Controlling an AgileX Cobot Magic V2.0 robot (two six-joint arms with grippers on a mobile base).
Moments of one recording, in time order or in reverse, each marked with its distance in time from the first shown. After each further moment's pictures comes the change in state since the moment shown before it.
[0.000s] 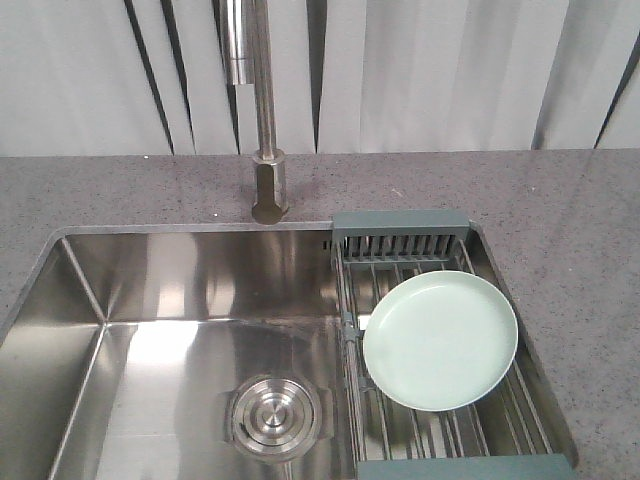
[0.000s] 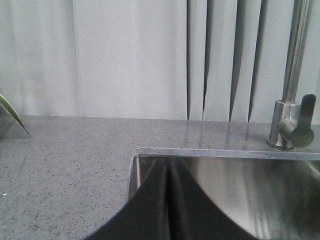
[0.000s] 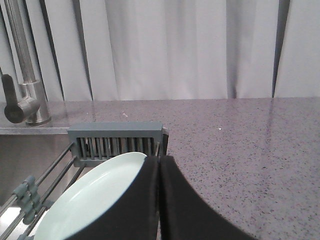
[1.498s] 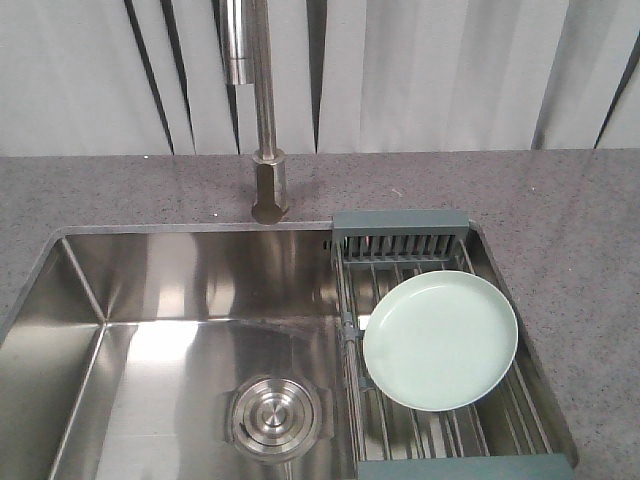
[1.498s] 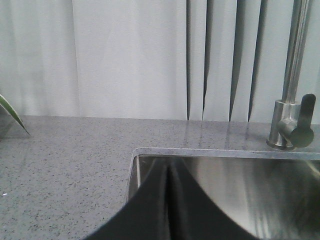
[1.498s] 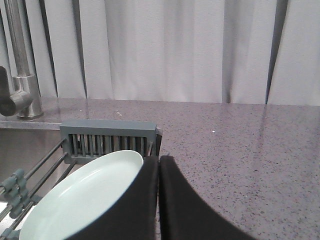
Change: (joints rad) left arm 0.000 0.000 0.000 0.000 0.000 0.000; right arm 0.000 -0.024 0.027 -0.100 -0.016 0.041
